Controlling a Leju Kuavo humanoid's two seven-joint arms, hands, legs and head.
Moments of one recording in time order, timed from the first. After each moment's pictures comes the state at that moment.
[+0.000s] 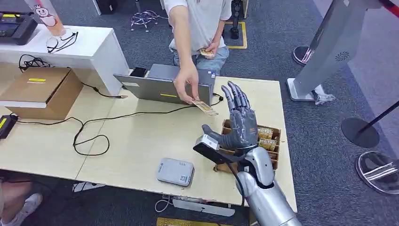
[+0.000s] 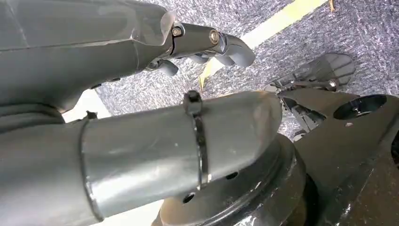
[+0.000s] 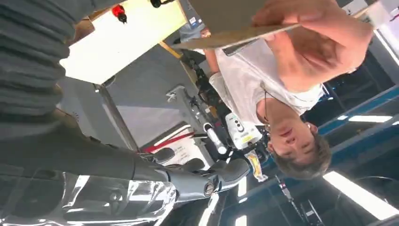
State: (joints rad) left arm -0.09 -0.08 1.06 -0.28 -1.40 -0.41 -0.13; right arm -0.40 0.13 0.42 -1.20 0.97 -0.48 -0.18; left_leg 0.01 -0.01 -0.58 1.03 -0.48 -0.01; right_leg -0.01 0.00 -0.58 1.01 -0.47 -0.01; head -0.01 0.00
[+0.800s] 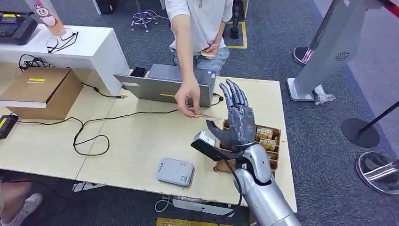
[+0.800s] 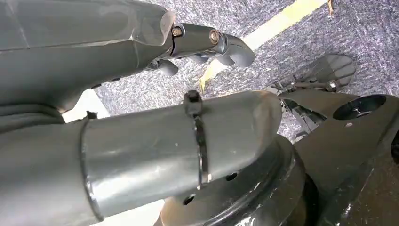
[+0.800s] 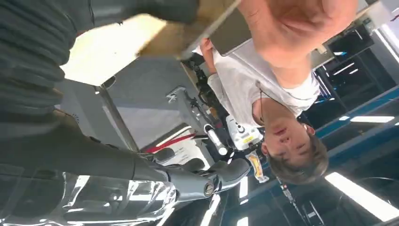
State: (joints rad) left arm -0.09 -0.08 1.04 -0.28 -1.39 -0.41 -0.12; right arm -0.42 0.15 0.42 -1.18 0.97 -0.48 -0.18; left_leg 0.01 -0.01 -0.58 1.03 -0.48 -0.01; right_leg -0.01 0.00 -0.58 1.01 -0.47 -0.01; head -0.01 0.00
